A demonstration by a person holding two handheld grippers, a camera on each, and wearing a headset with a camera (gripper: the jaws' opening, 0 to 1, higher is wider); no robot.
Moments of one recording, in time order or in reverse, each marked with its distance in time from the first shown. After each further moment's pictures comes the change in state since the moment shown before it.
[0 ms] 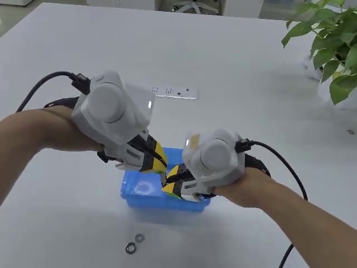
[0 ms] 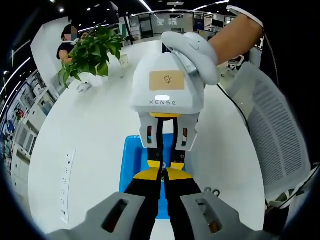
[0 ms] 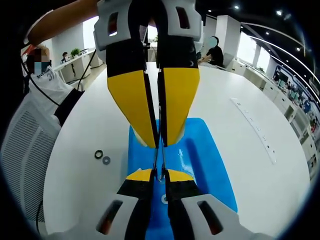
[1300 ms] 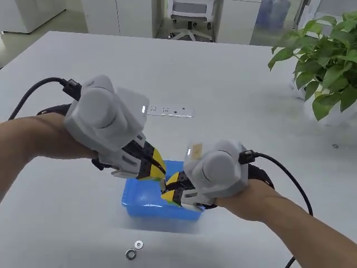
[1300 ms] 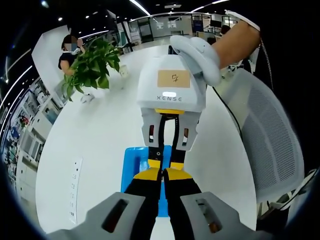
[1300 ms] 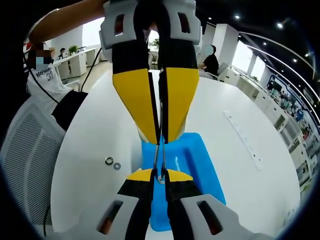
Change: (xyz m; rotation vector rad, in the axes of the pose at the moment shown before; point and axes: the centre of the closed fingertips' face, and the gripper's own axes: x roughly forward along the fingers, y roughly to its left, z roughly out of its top) left arm -0.028 -0.018 0.028 0.038 -0.027 0.041; right arm -0.033 0.015 0.023 -0.048 -0.027 -0.086
